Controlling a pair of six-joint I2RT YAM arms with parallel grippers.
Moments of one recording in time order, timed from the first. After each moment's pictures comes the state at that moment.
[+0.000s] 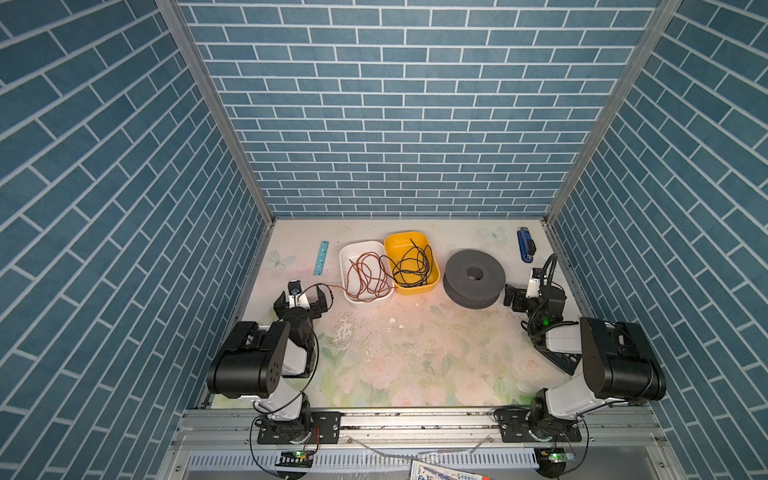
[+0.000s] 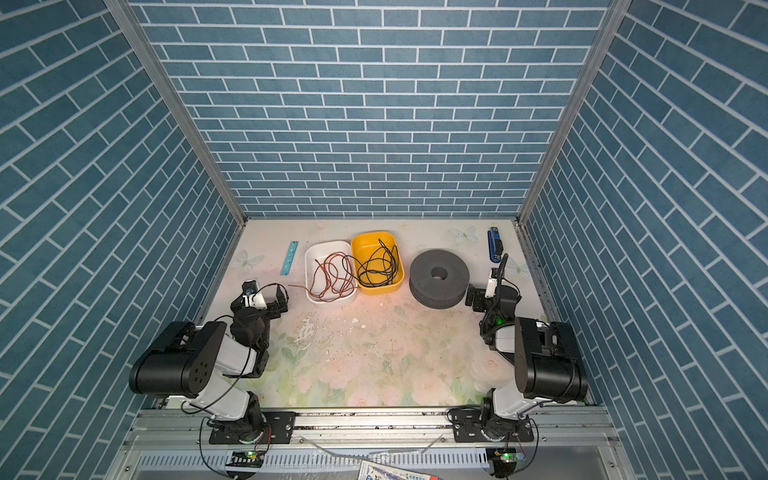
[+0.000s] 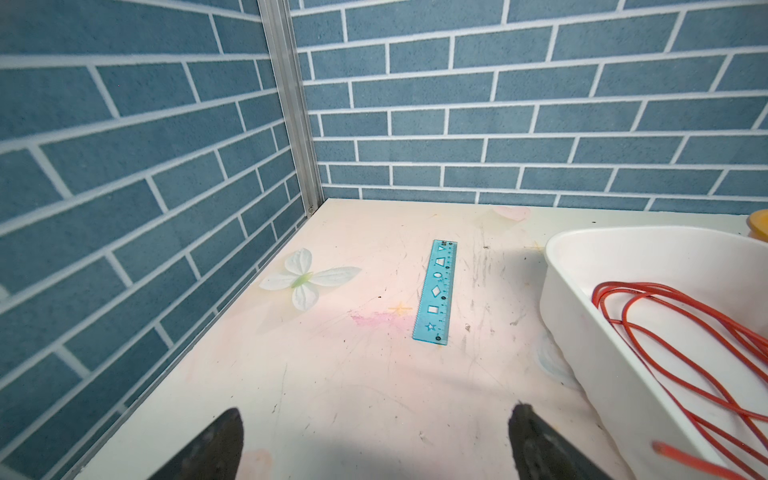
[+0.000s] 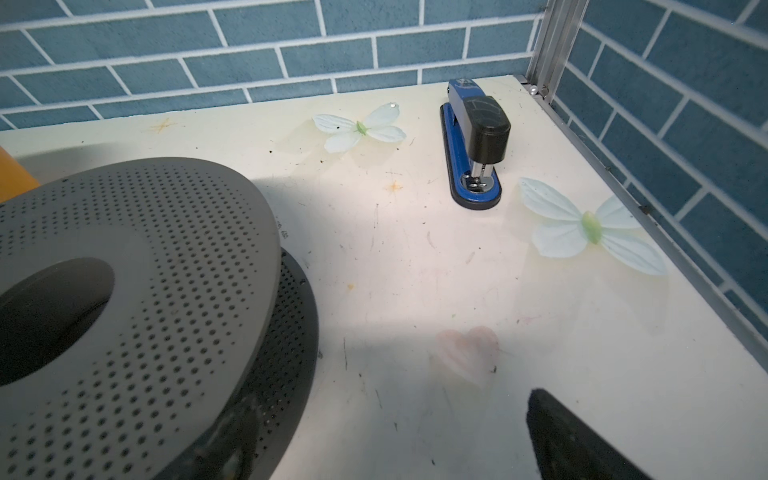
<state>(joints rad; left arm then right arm) -0.02 1.58 0.13 1.30 -0.27 0.00 -0.07 1.54 0.36 0.75 -0.09 0.02</state>
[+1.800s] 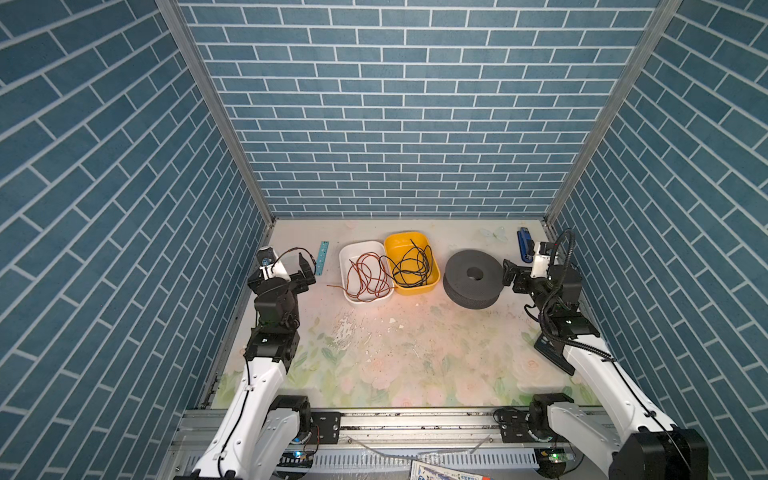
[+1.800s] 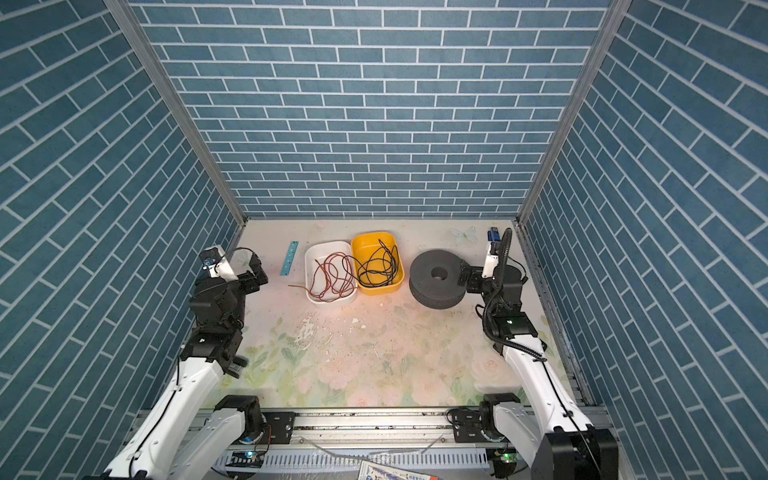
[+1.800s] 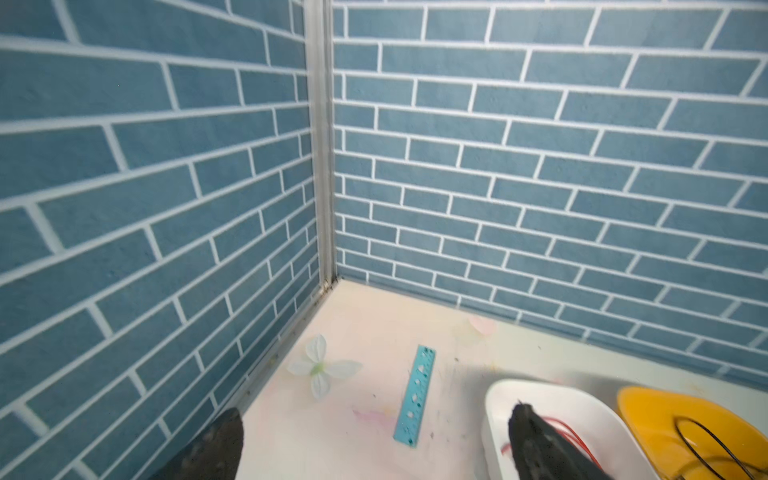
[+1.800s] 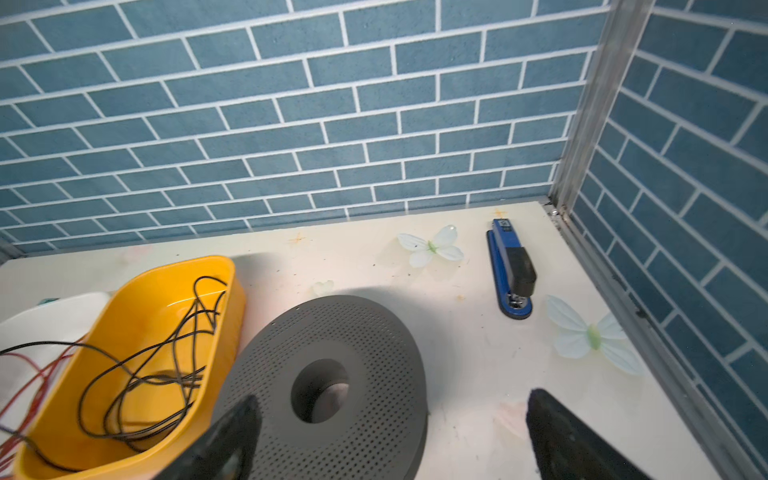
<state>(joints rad) -0.05 0.81 0.63 0.03 -0.31 -0.15 0.16 0.97 0.65 0.02 0.00 0.15</state>
